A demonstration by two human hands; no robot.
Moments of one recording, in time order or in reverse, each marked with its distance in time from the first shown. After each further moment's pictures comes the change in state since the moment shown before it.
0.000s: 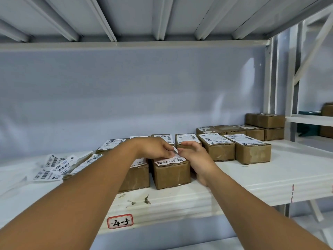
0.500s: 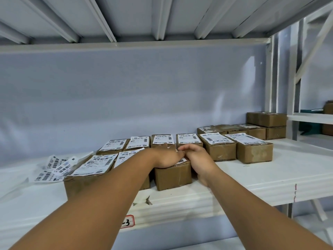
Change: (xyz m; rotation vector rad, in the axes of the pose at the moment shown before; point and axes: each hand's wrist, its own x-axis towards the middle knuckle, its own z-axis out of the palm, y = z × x) left_hand 0.040 -0.001 0.034 0.112 0.044 -0.039; right_hand 0.009 0.007 -0.001 -0.160 0.045 -0.040
